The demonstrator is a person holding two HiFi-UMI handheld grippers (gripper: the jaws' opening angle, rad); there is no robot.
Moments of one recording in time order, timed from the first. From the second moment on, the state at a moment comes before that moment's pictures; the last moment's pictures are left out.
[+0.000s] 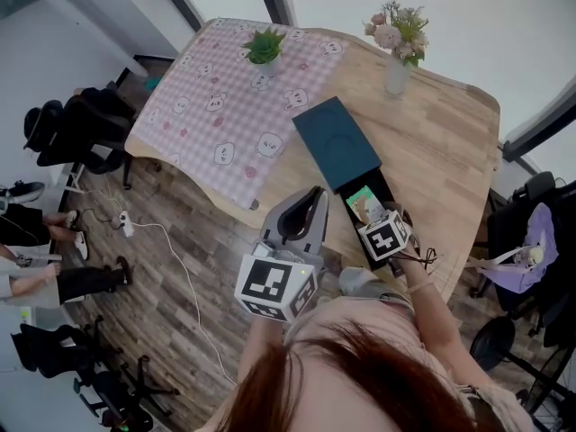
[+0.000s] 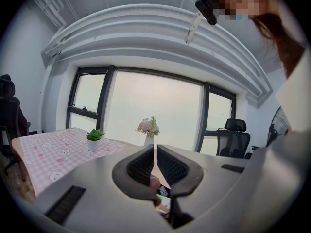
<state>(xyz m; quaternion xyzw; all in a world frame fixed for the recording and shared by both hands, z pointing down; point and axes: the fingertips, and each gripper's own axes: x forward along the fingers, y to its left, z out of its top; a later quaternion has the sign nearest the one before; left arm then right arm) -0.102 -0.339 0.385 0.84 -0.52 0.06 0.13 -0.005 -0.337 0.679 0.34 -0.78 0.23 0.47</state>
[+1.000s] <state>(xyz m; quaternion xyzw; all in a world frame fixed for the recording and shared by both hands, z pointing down) -0.105 -0.296 0.365 0.85 -0.51 0.04 0.11 0.001 -0.326 0.579 0.42 -0.81 0.17 0.37</state>
